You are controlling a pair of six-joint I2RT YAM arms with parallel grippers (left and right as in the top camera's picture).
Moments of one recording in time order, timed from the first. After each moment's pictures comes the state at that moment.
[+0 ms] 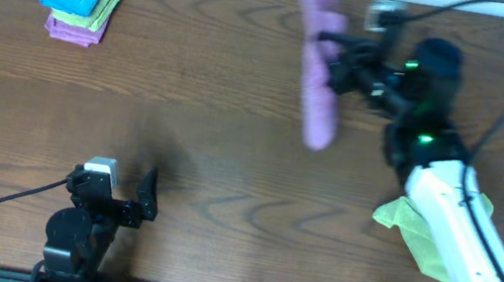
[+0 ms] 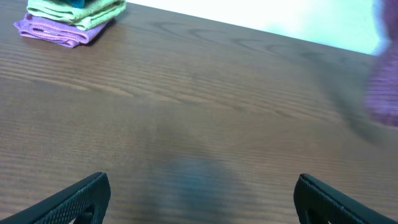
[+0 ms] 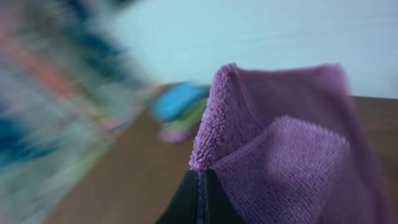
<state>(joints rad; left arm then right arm) -0.09 0.01 0.14 -0.47 0.07 -0.23 0.30 1.48 1.15 0.13 -0.65 0.47</state>
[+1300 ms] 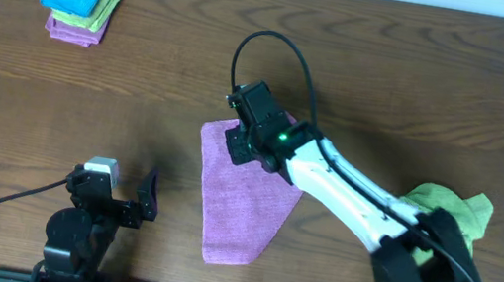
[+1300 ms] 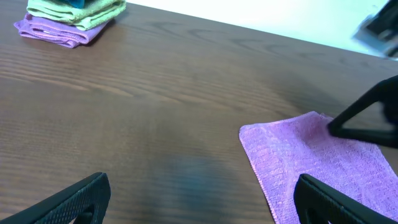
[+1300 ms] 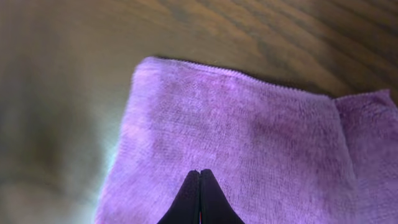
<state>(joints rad) -0.09 0.01 0.14 -0.47 0.07 -0.23 0.73 1.85 1.25 -0.48 0.01 0.31</state>
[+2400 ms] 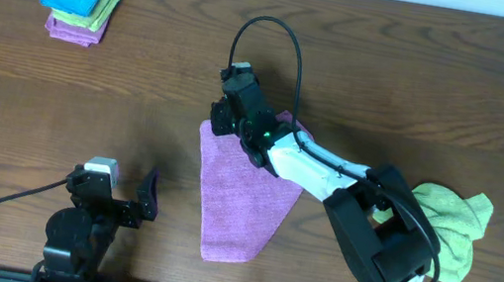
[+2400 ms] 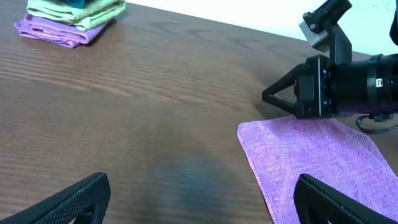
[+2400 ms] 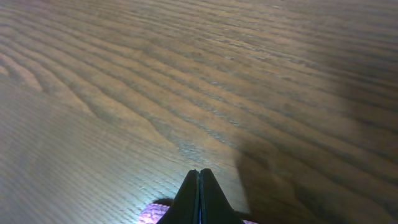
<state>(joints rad) -0.09 0.01 0.14 -0.47 0.07 -0.23 0.72 2.06 1.25 0.06 0.03 0.42</state>
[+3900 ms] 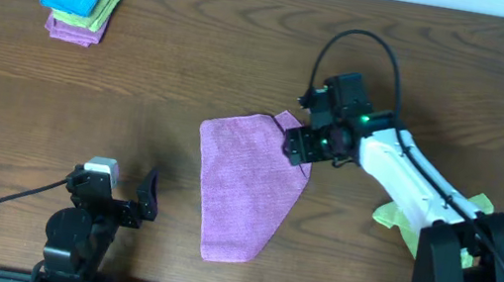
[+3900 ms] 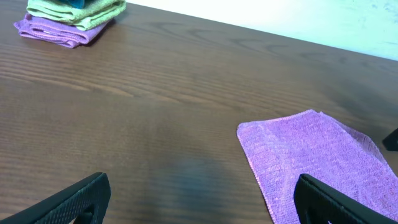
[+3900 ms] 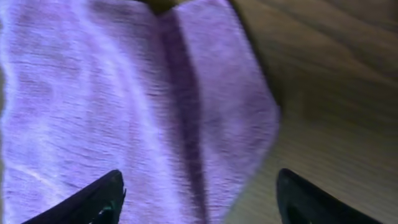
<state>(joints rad) -0.09 0.01 0.14 -0.47 0.07 -0.23 0.34 1.76 1.12 -0.61 -0.26 0.06</state>
